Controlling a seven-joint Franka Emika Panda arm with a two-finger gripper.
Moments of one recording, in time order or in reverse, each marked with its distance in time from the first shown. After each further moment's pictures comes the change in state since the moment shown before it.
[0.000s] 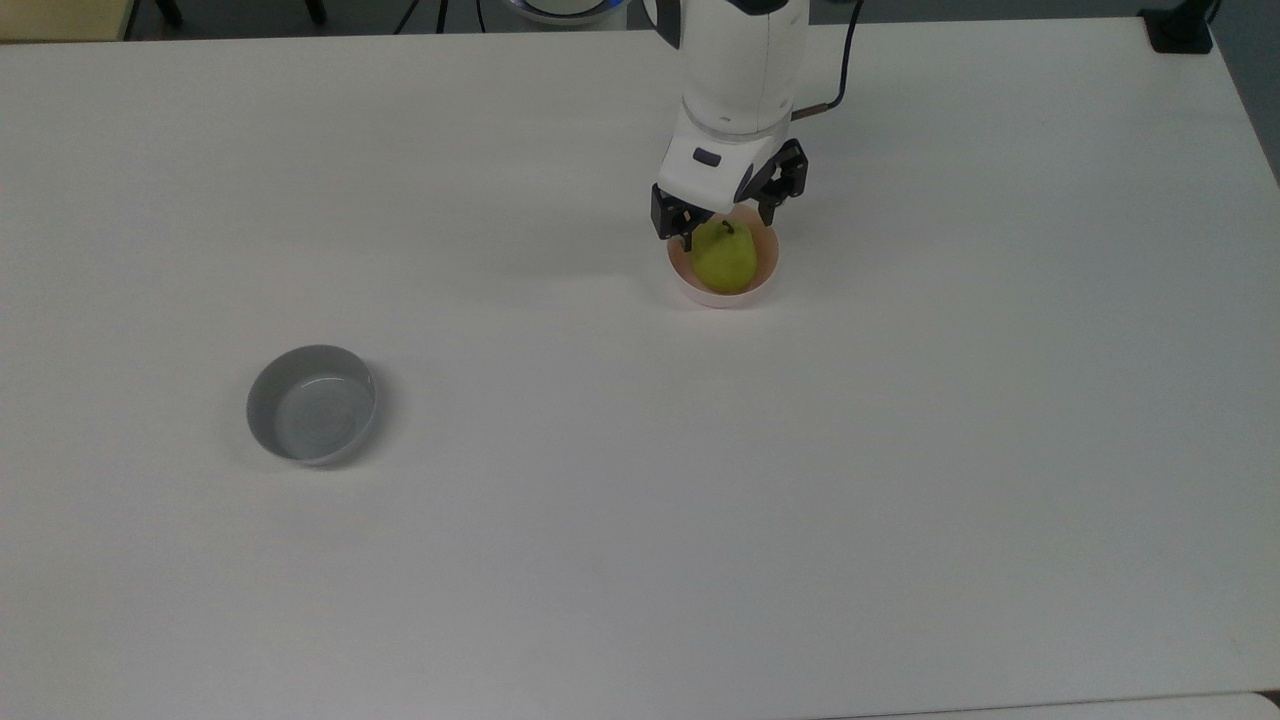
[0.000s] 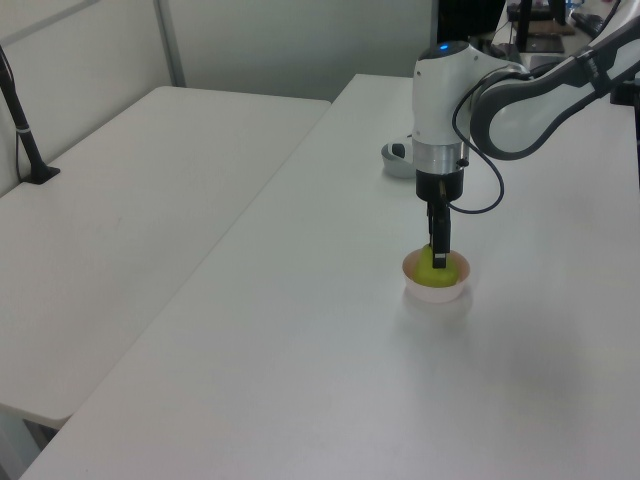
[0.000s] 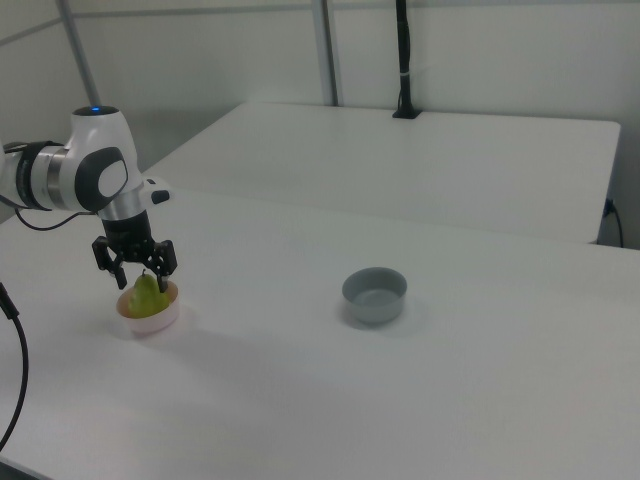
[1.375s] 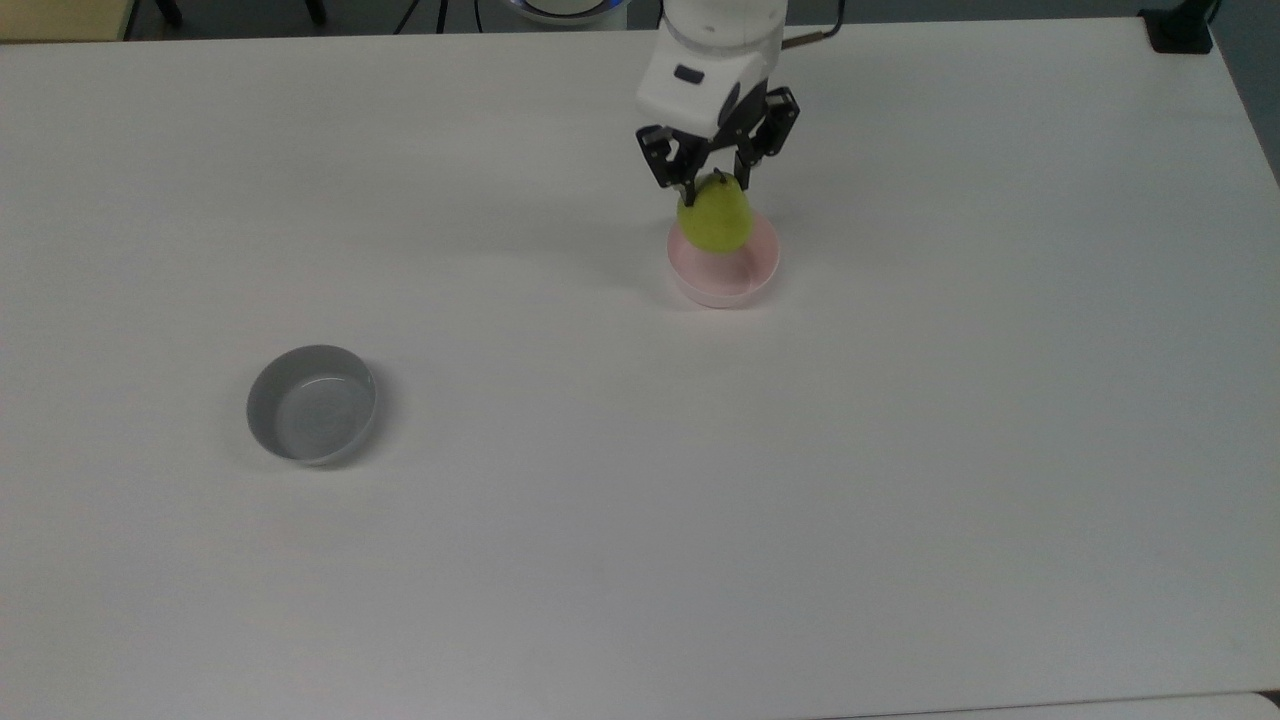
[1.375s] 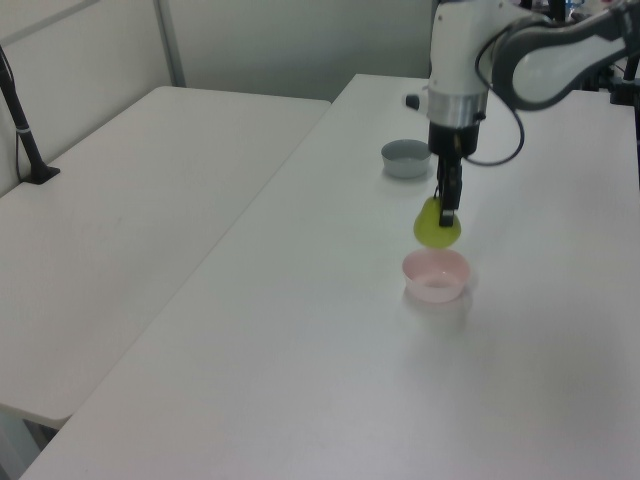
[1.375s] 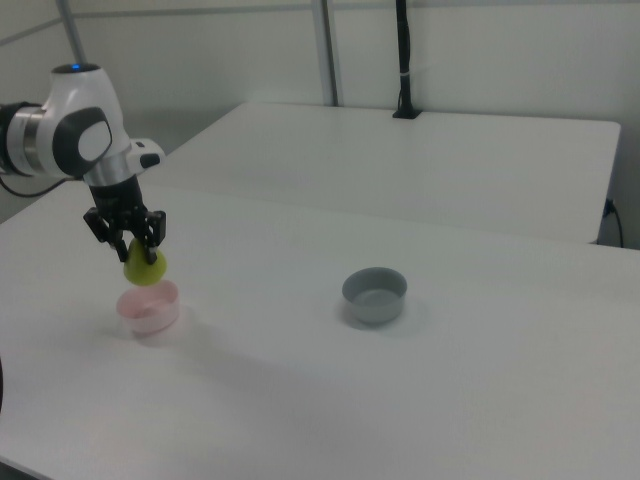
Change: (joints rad) arm -0.028 -0.147 -0.003 0.004 -0.003 -0.093 0.001
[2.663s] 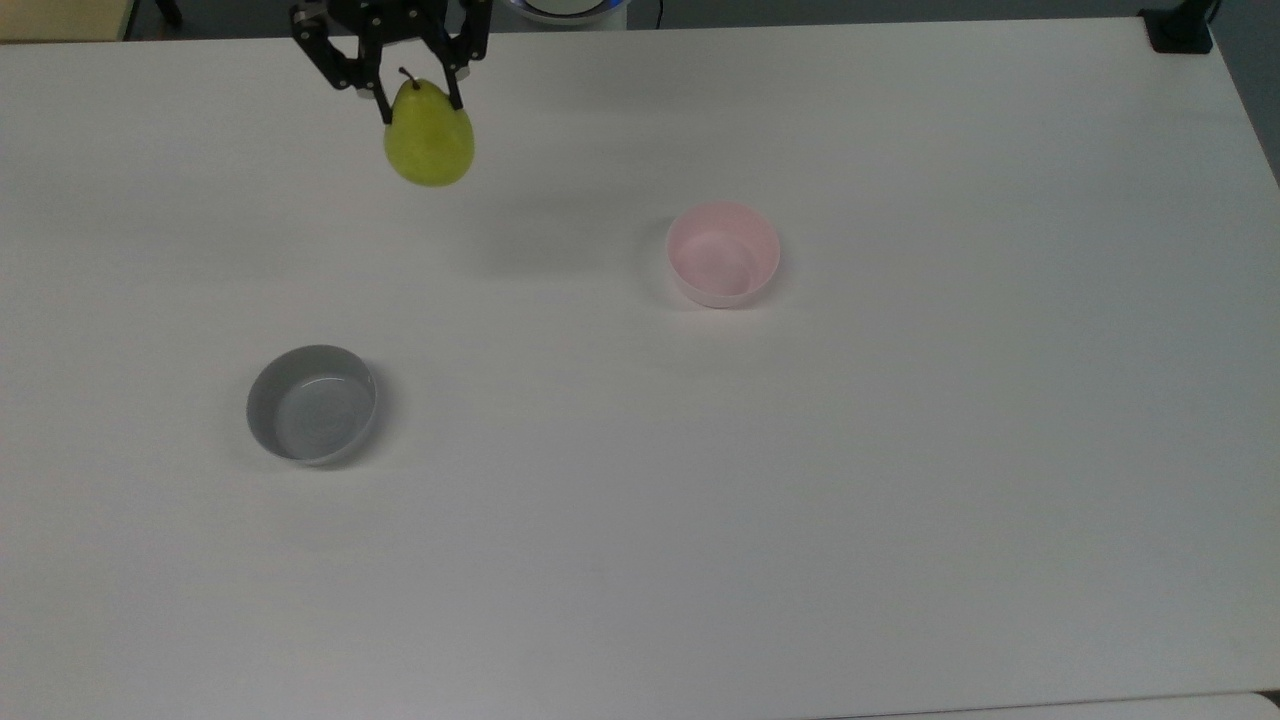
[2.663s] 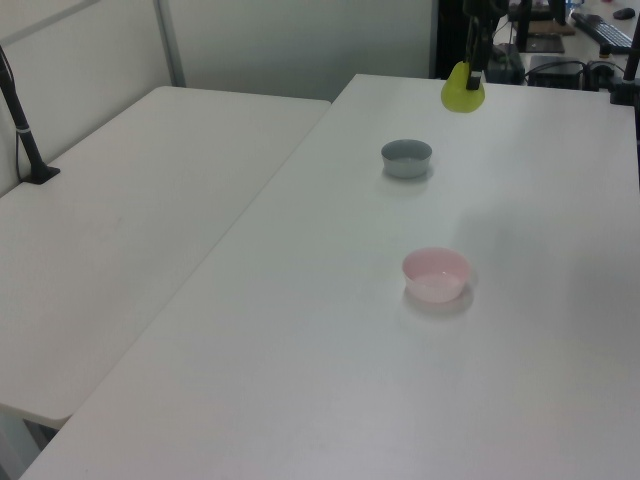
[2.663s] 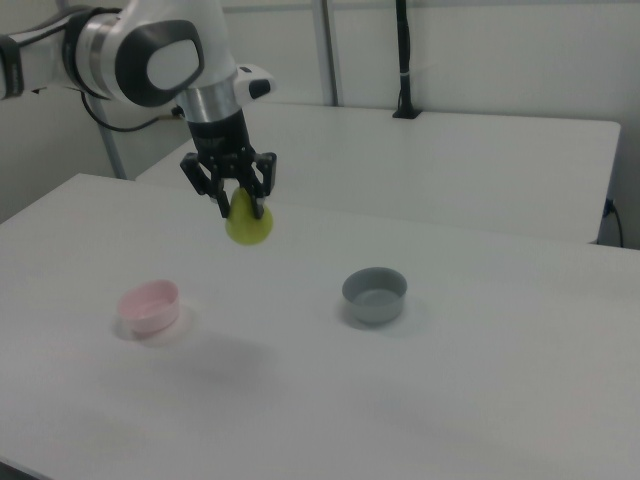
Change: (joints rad) arm -0.110 -0.072 -0.307 0.227 -0.010 -0.240 -0.381
